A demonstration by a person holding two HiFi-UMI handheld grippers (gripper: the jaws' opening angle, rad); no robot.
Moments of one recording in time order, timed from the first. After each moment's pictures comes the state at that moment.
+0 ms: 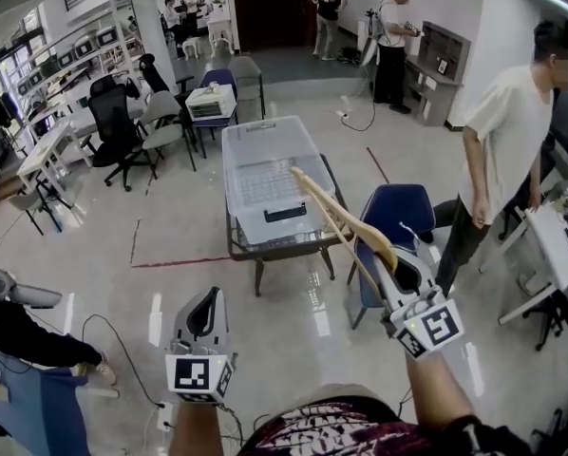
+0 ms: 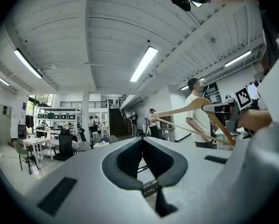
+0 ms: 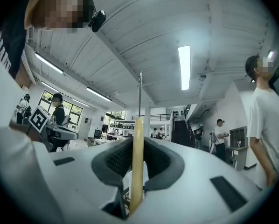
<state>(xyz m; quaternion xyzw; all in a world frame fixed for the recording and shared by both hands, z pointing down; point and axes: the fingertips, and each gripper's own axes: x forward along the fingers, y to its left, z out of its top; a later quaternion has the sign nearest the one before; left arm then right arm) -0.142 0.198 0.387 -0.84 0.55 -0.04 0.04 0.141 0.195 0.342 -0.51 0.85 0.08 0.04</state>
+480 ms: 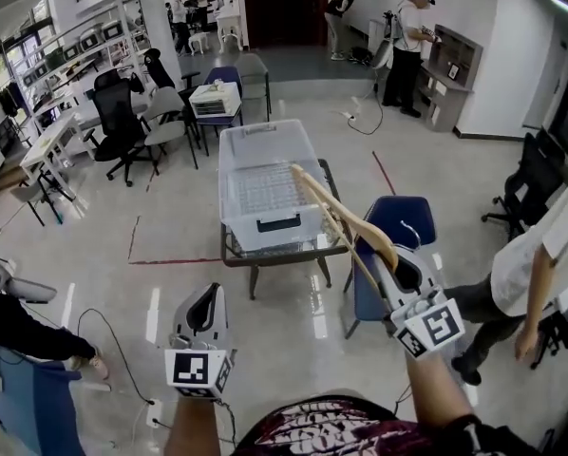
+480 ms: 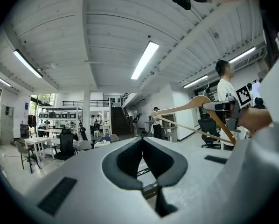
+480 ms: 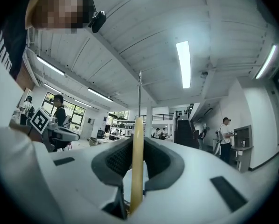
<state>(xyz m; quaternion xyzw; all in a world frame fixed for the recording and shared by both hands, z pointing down) -0.095 0.148 0.389 -0.83 0.56 -0.04 0.03 0.186 0.137 0.339 -0.49 0.87 0.08 0.04</state>
